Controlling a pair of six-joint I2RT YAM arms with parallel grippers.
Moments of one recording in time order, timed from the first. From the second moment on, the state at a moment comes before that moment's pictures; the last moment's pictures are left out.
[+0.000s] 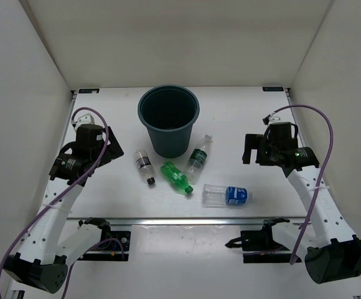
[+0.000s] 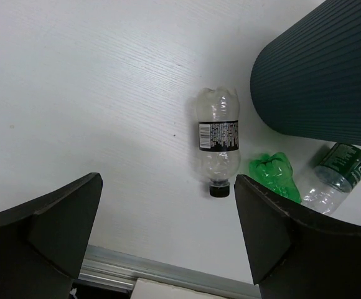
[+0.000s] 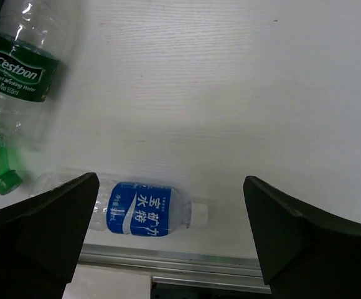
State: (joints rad) left arm -0.27 0.92 1.11 -0.95 -0.31 -0.59; right arm 0.17 1.00 1.00 -0.84 0.02 0.19
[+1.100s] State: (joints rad) left arm -0.27 0.88 0.92 -0.93 -0.22 -0.58; right arm 0.72 1.12 0.78 -0.79 -0.20 -0.02
